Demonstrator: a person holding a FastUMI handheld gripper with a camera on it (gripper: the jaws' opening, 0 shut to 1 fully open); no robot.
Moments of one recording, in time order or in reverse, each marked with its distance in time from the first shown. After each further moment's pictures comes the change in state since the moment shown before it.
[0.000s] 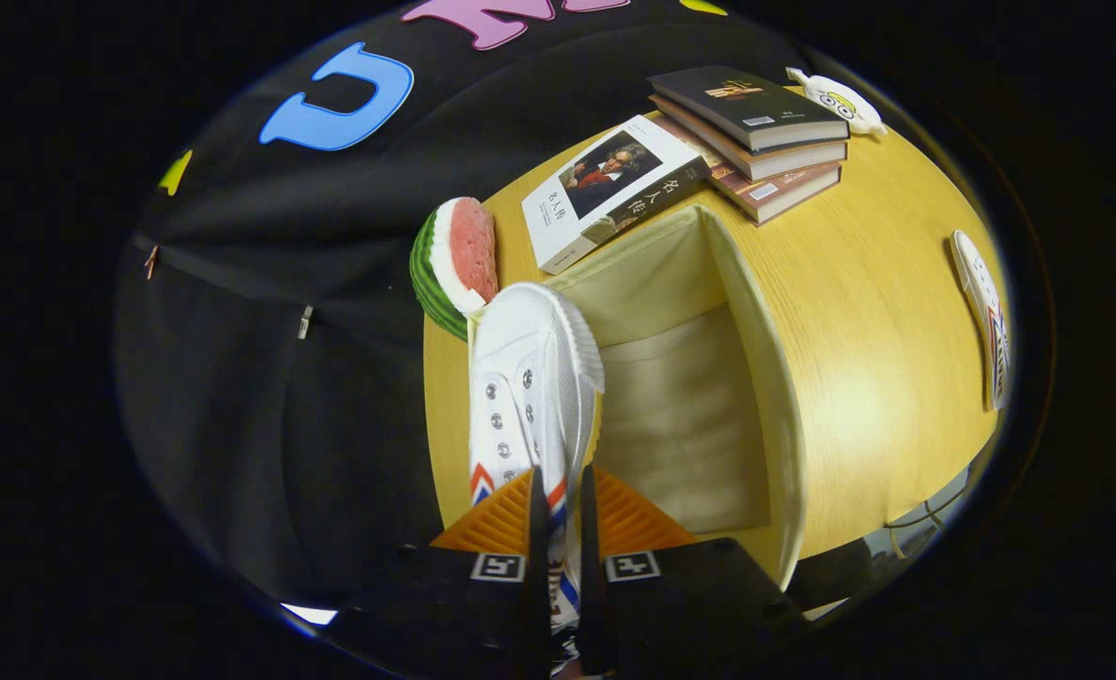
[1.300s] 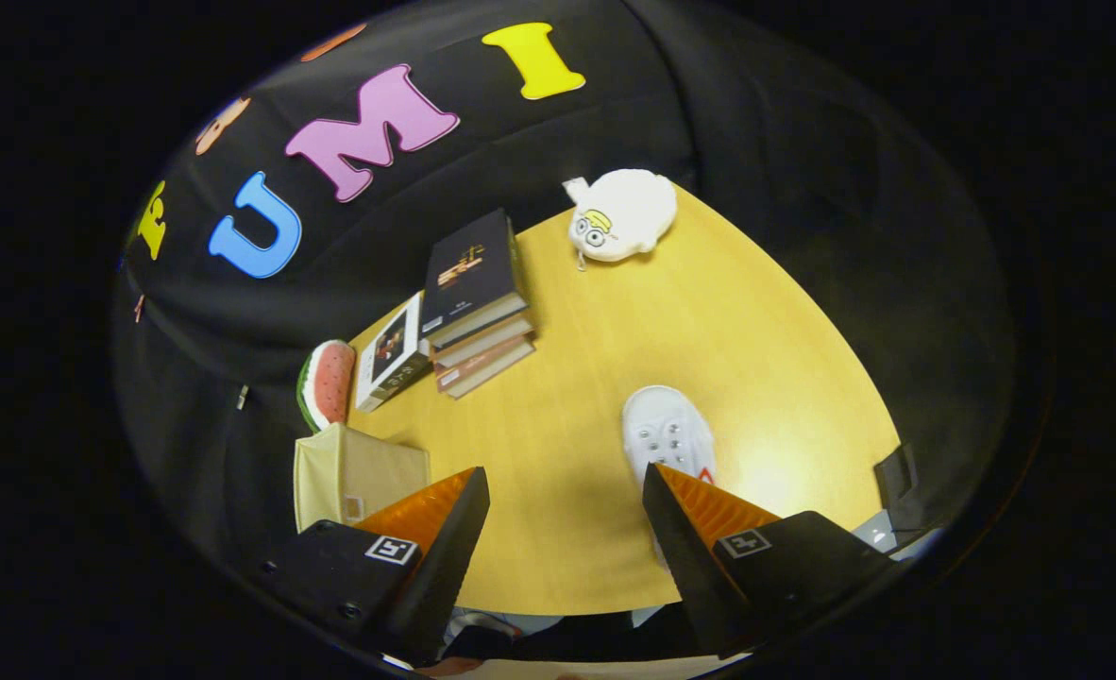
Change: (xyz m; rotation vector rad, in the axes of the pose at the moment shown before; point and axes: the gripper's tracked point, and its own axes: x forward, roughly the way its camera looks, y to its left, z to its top) arm -0.242 -0.363 0.177 -0.109 -0.286 -0.274
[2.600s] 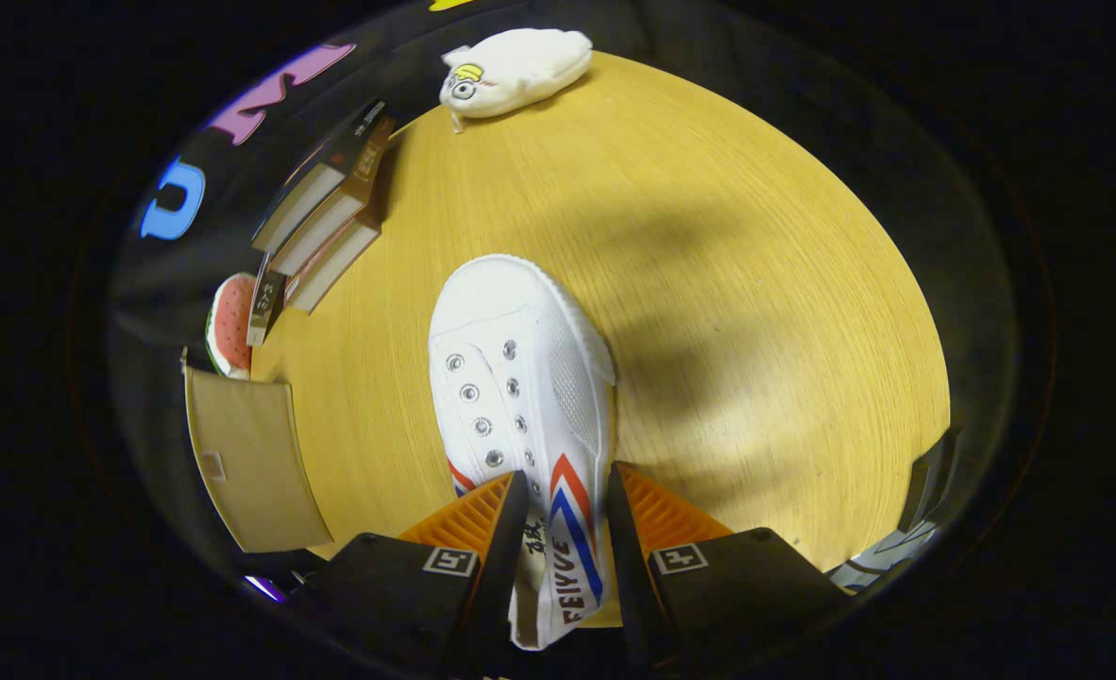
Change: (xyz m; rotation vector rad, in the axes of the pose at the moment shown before) arm 0.113 -0.105 -0.091 0.024 0.328 -0.068
